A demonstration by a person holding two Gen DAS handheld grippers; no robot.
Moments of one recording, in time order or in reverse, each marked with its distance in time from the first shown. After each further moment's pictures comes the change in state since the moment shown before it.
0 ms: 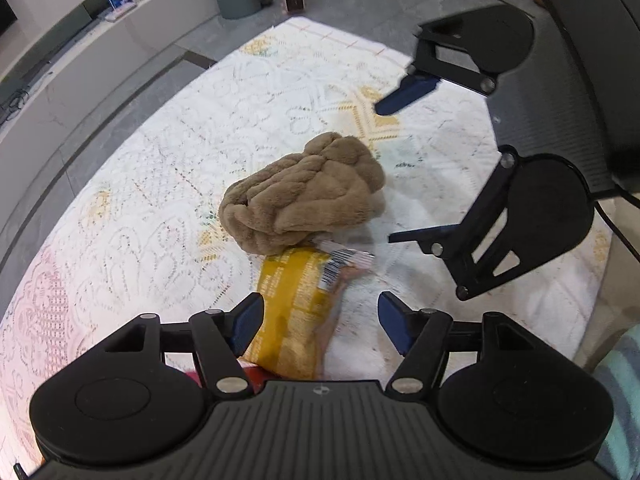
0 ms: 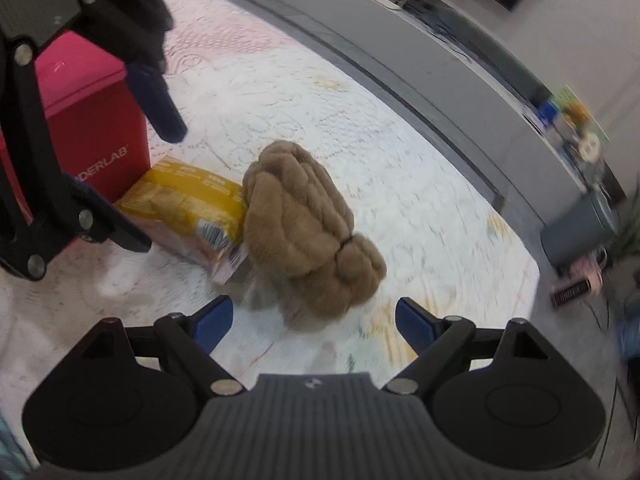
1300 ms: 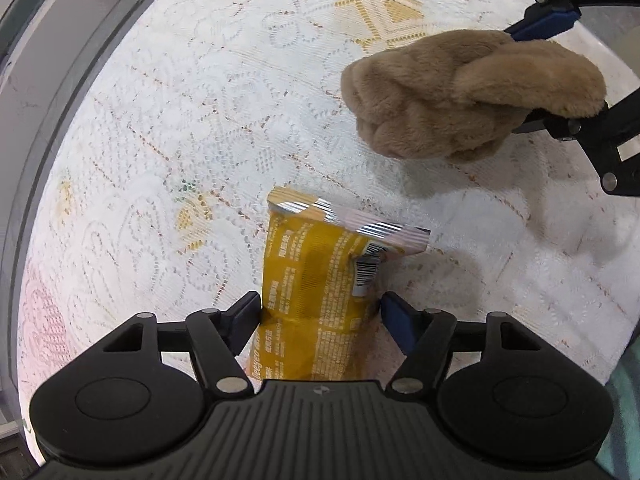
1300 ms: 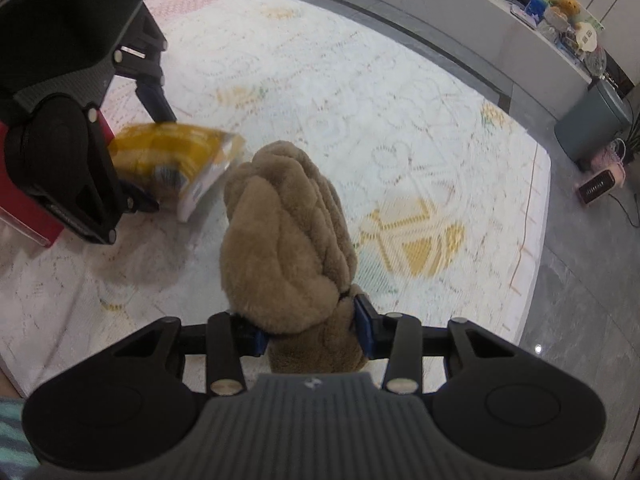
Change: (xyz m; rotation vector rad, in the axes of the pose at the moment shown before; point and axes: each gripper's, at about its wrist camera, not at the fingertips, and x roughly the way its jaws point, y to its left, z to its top) left arm 0.094 -0.006 0.034 0.145 0.312 0.056; right arm 0.007 -0.031 -0.030 0.247 0.207 0.079
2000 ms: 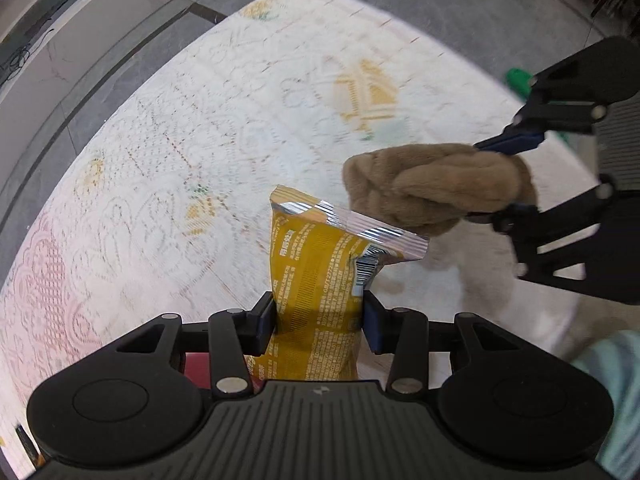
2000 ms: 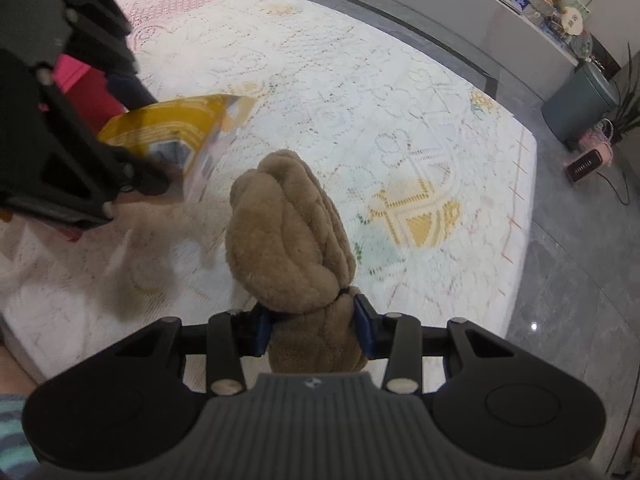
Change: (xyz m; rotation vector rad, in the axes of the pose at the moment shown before) left arm -0.087 -0.022 -0.029 -0.211 -0.154 -0.079; right arm -0.037 0.020 -0.009 0.048 0.039 -0.027
